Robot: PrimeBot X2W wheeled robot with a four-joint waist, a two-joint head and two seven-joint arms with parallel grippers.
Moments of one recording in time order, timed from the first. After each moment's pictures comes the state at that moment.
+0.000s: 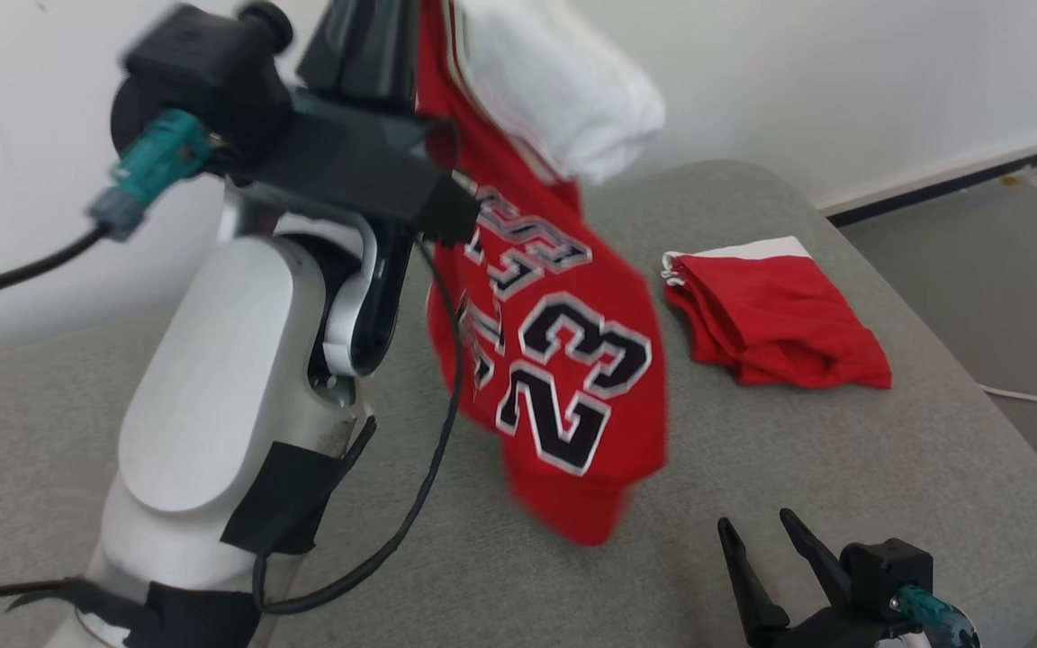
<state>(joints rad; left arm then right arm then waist) -0.90 0.05 -0.34 0.22 -0.39 0.03 -0.02 0.01 -0.07 0.11 0.15 0.19 0.13 0.05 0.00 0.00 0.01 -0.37</state>
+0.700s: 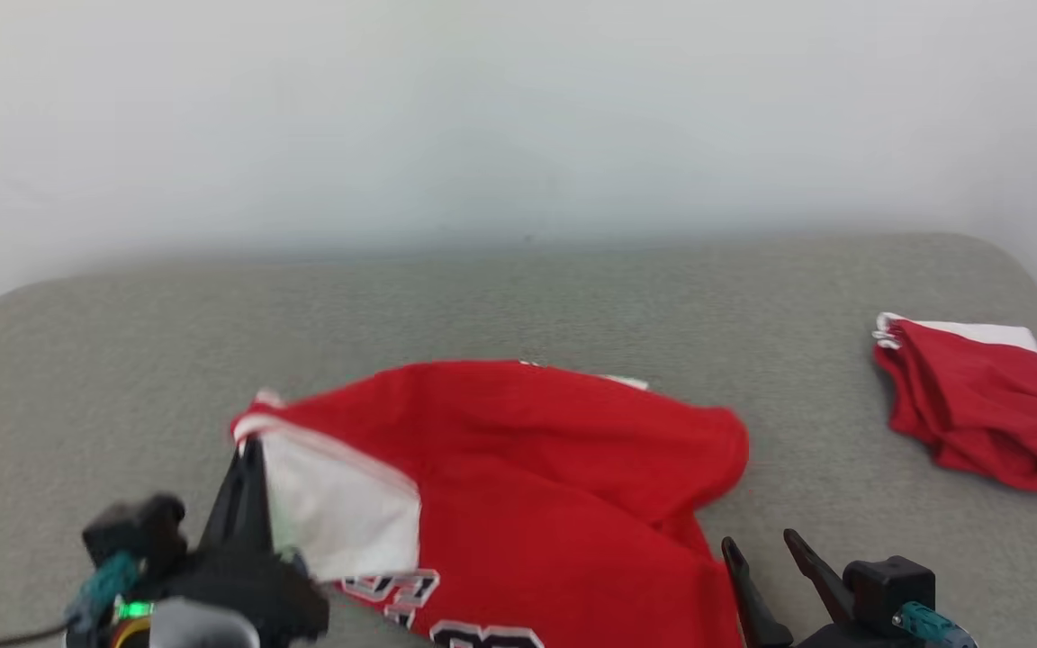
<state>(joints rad) -0.23 0.23 -0.30 0.09 -0.62 0.24 -0.05 0.05 -0.07 0.10 0.14 0.19 0.13 0.06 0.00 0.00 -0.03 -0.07</state>
